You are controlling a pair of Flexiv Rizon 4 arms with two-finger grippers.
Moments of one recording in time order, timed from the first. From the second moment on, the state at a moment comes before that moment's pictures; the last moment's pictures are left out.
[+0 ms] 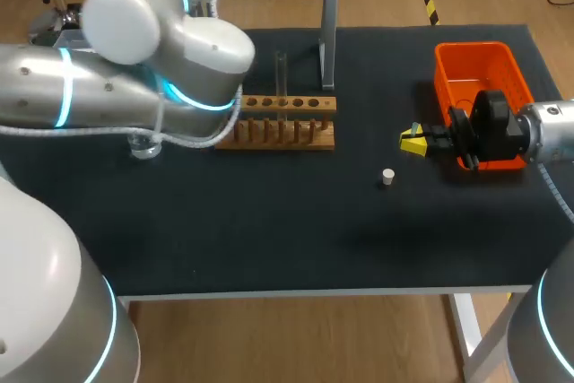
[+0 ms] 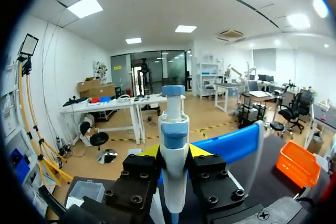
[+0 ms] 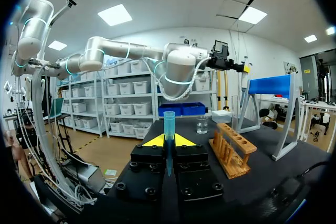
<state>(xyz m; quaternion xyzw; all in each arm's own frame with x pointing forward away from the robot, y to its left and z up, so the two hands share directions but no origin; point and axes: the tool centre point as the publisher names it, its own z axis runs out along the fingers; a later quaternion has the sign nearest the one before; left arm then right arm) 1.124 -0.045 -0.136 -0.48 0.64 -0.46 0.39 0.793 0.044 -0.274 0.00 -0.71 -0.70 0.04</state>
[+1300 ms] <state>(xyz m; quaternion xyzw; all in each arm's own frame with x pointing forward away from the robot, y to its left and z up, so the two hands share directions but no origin) 1.025 -0.021 -0.096 -0.32 0.74 -0.54 0.23 0.793 0.044 -0.274 0.00 -0.71 -0.70 0.04</state>
